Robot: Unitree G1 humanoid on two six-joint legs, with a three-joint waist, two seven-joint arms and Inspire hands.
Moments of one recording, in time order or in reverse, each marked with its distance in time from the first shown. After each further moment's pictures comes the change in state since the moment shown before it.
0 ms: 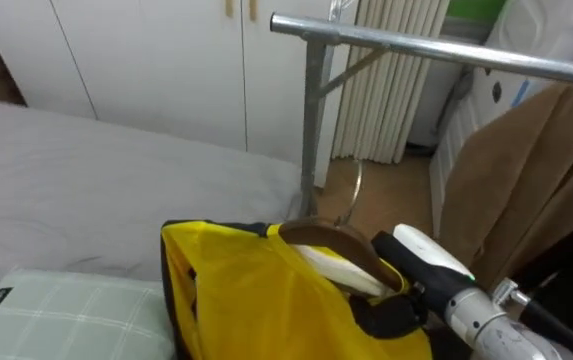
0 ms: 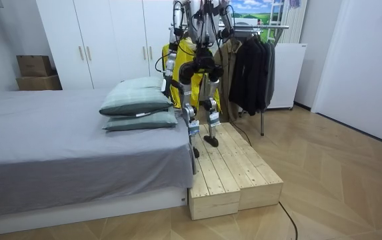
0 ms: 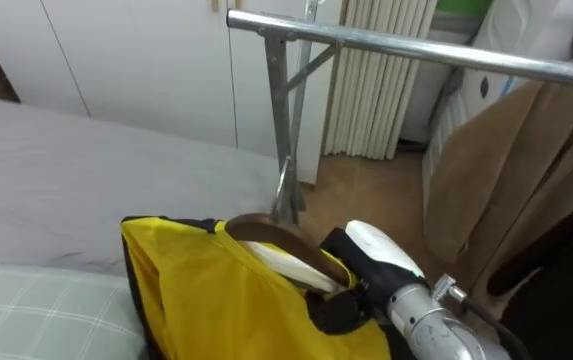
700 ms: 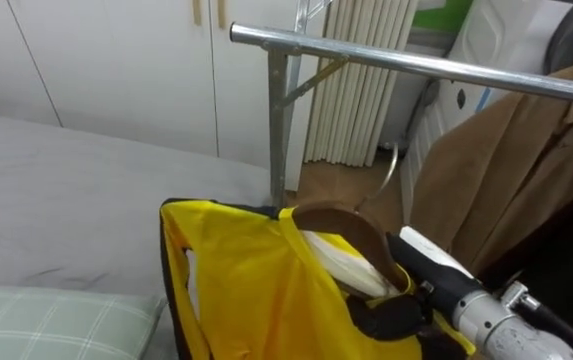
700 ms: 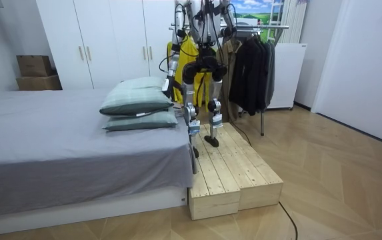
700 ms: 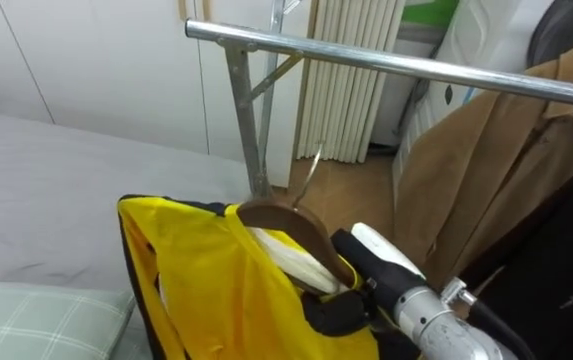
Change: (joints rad) left arm 0.001 -0.024 0.136 0.010 -0.005 0.004 0.111; right arm 0.000 -0.041 -0.070 0.010 0.154 0.002 0.094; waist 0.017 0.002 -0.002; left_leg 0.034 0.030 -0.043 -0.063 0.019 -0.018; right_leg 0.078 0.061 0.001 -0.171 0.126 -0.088
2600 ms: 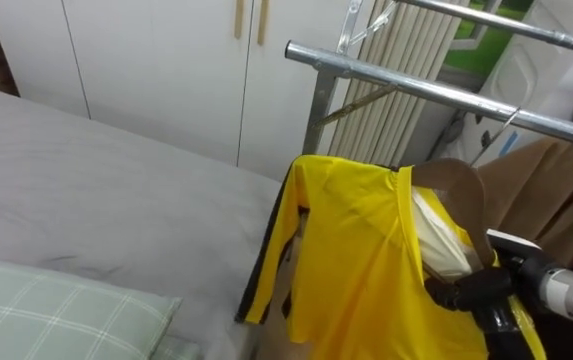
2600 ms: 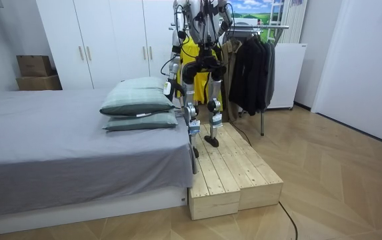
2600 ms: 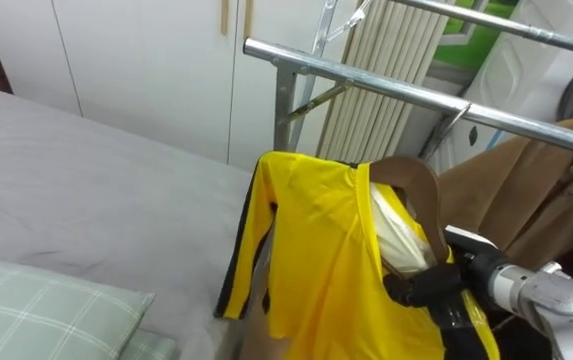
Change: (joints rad) left arm 0.074 0.048 0.019 -0.035 0.001 -0.117 -0.070; right arm -0.348 -0.246 -0.059 0.674 0.410 0.039 0.171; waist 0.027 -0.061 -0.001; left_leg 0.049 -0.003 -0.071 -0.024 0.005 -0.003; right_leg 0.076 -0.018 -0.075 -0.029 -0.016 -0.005
